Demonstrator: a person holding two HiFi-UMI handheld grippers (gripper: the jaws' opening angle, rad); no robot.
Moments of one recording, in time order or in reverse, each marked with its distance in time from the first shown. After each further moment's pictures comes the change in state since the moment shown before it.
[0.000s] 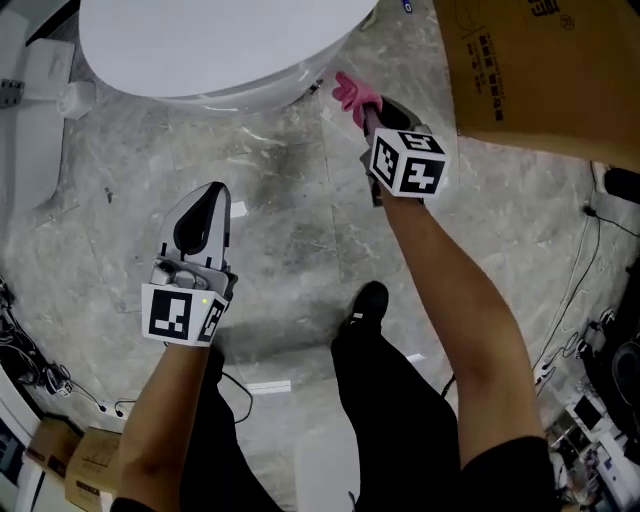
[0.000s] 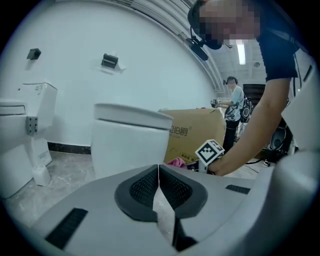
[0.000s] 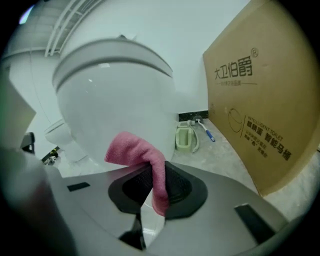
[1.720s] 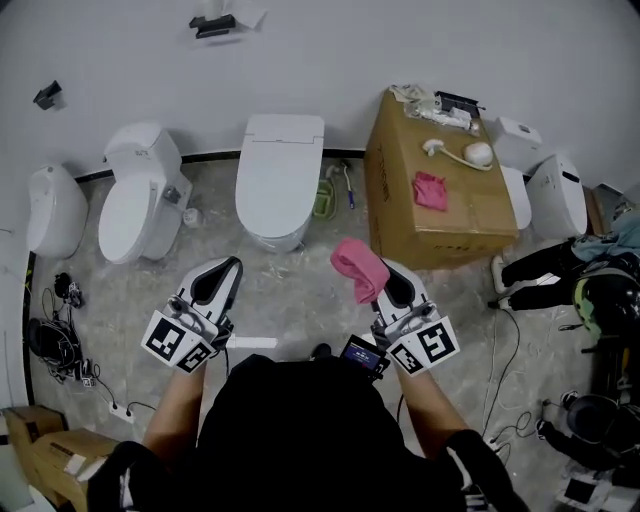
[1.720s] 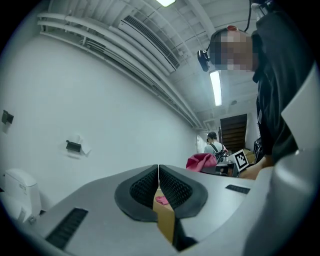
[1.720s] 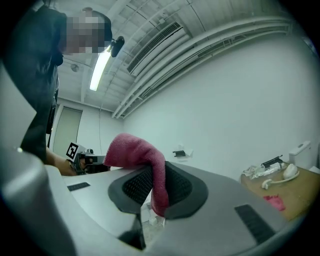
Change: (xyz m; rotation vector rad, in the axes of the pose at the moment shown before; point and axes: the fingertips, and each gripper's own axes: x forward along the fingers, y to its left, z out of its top) left arm -0.303 -0.236 0.600 0.069 -0.378 -0.162; right arm -0.712 0.177 0.424 -0.229 -0.669 0.483
